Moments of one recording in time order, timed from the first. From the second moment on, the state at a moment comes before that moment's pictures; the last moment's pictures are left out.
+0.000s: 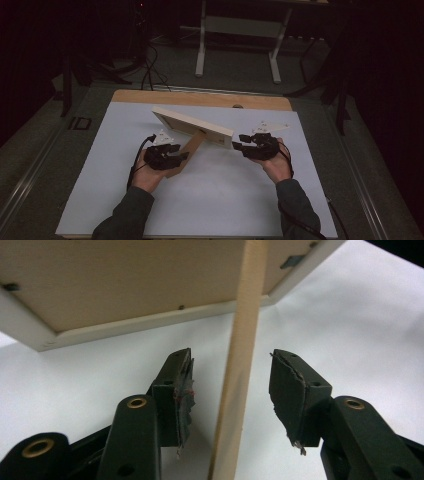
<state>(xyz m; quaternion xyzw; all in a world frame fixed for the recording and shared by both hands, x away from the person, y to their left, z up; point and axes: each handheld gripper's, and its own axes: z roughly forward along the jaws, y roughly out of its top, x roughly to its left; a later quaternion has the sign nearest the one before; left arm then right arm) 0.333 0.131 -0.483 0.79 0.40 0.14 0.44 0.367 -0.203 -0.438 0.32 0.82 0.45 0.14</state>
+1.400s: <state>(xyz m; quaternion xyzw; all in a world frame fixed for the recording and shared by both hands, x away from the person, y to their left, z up) 0.345 0.156 -0.454 0.73 0.45 0.17 0.49 0.376 -0.211 -0.438 0.38 0.79 0.45 0.17</state>
